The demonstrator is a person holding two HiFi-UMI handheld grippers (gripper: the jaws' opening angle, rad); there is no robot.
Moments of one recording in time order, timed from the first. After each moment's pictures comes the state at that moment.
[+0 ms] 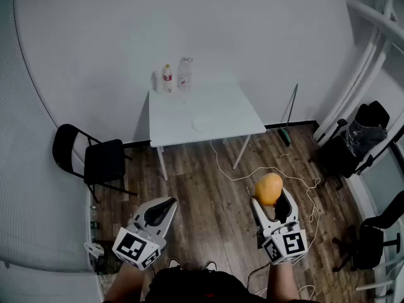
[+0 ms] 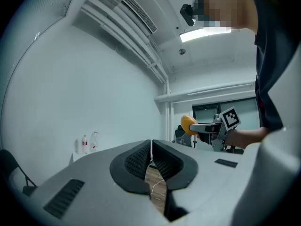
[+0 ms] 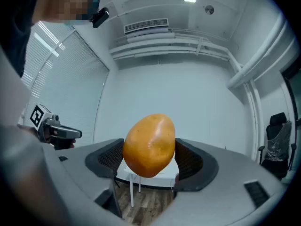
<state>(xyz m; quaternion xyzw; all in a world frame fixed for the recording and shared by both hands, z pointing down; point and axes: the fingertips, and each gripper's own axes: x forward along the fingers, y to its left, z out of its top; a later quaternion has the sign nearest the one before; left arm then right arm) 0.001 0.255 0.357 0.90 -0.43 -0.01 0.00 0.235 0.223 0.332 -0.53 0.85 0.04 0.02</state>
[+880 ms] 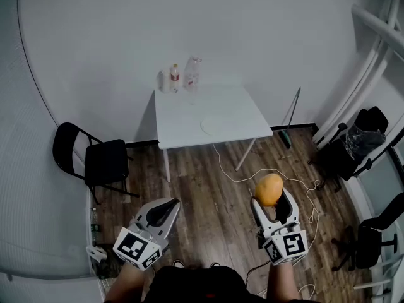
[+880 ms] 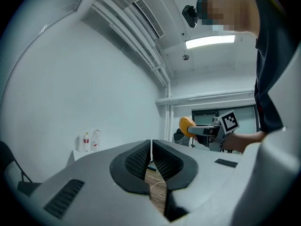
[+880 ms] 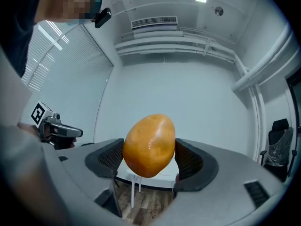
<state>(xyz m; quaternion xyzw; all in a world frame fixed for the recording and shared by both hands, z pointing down) -0.079 0.243 0.369 0.91 -0.42 -0.03 0.02 0.149 0.213 0.337 -0.53 0.85 0.06 0.00</state>
